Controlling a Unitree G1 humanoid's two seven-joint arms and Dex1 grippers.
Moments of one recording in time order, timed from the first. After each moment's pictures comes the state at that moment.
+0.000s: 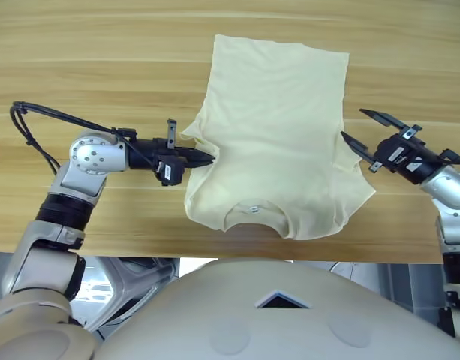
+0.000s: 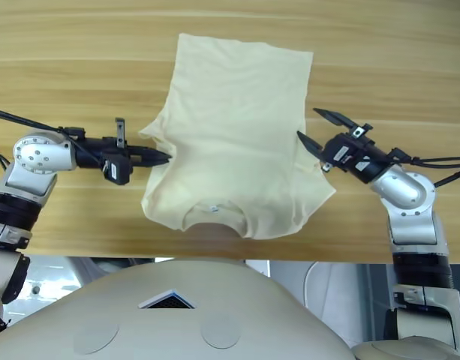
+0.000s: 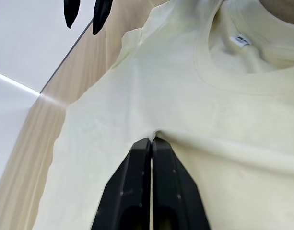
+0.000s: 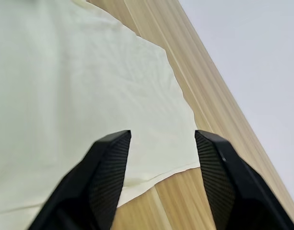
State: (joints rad) left arm -0.21 0.72 -0.37 0.30 -0.02 -0.83 -1.09; right arm 0.20 -0.76 -0.07 0.01 -0.02 -0.48 0.64
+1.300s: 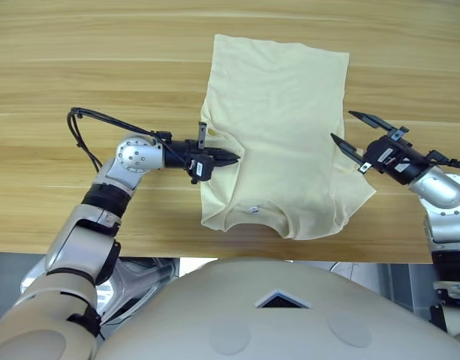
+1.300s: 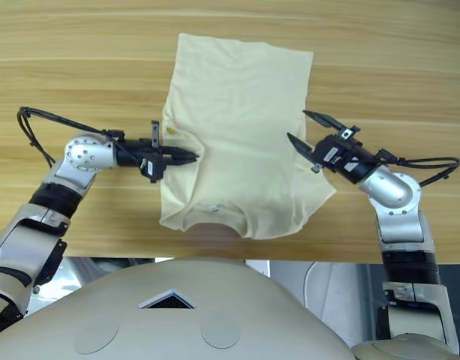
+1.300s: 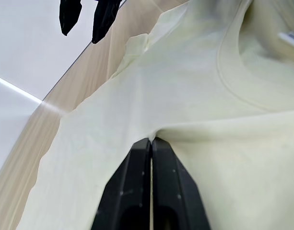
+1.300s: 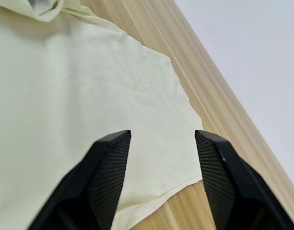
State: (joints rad) left arm -0.32 0.50 -0.45 0.58 0.09 -0.94 -0.98; right arm 0.18 -0.72 -0.03 0.02 -0.02 -0.48 0.63
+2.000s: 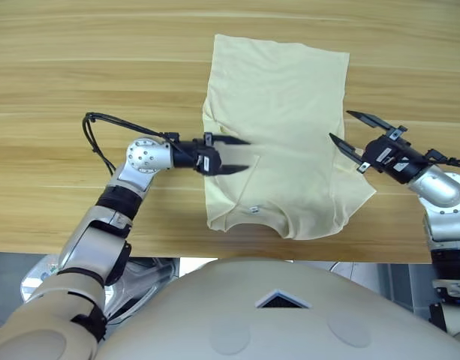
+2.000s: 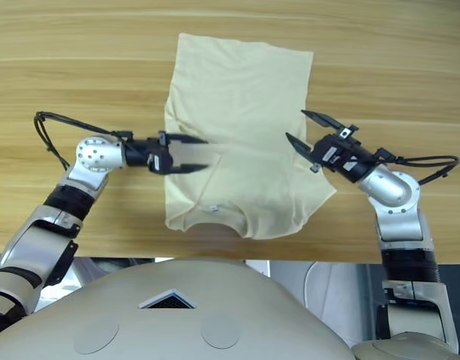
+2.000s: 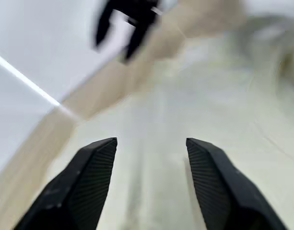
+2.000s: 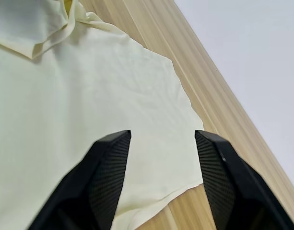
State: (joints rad) left arm -0.31 0.41 -0.41 0.56 -0.08 -0.86 -0.99; right arm 0.17 -0.72 -0.04 0.03 -0.02 -0.49 0.64
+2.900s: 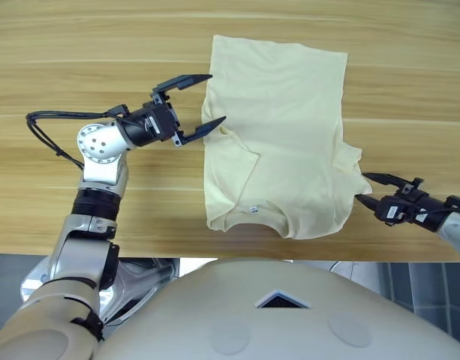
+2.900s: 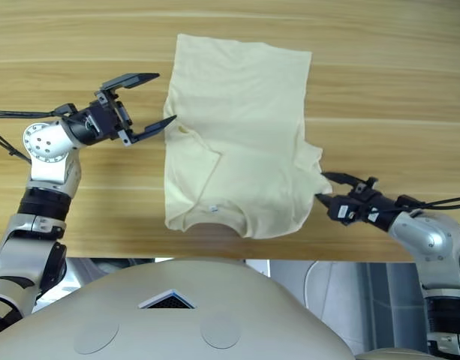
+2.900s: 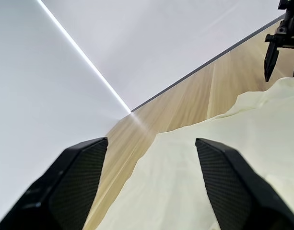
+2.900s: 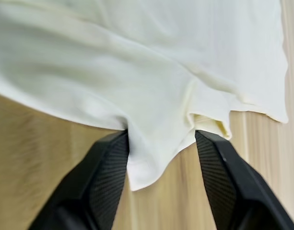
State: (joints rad) left arm -0.25 0.48 -0.19 0.40 -0.26 -0.79 -1.00; right arm 0.50 -0.88 -0.17 0.02 -0.27 -0.60 0.72
